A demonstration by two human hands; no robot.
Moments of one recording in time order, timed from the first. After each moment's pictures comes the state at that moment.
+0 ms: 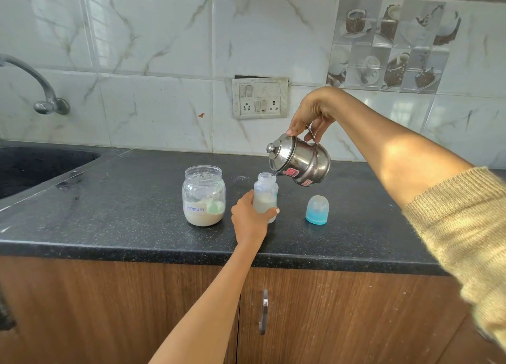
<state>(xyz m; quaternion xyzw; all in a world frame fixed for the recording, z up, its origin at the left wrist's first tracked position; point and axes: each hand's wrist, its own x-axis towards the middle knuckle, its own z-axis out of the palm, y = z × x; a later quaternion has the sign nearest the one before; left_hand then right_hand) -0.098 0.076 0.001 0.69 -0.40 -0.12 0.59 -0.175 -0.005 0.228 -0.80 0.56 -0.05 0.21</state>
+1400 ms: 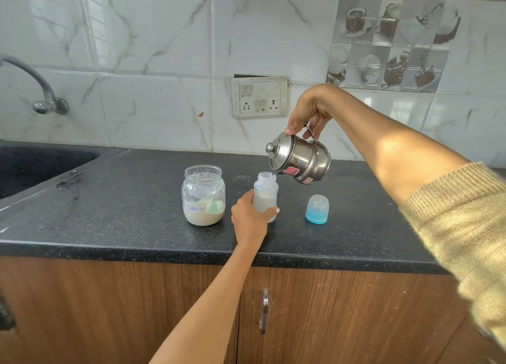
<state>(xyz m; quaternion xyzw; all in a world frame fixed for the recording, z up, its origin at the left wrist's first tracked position) -0.096 0.075 -0.002 0.69 -0.41 -0.10 0.59 -0.167 -0.012 0.230 -0.80 0.56 -0.03 0.19</state>
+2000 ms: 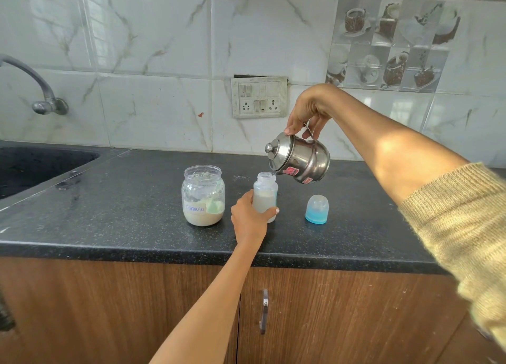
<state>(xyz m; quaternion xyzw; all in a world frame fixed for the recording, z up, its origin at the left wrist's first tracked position) -0.097 0.076 0.000 0.70 -0.41 -0.10 0.58 -0.165 -0.016 0.231 -0.80 0.56 -0.03 0.19</state>
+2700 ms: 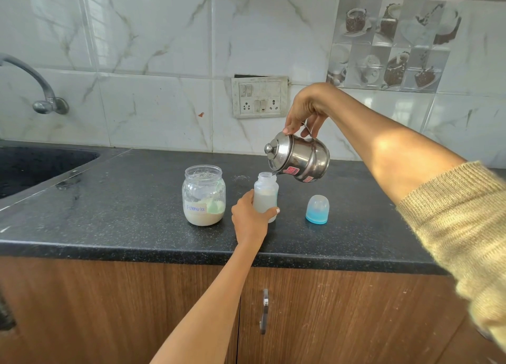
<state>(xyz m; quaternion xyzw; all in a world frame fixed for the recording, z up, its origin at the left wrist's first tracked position) -0.096 0.075 -0.001 0.70 -0.41 -0.10 0.58 -0.160 -0.013 0.232 -0.82 0.55 -0.01 0.16</state>
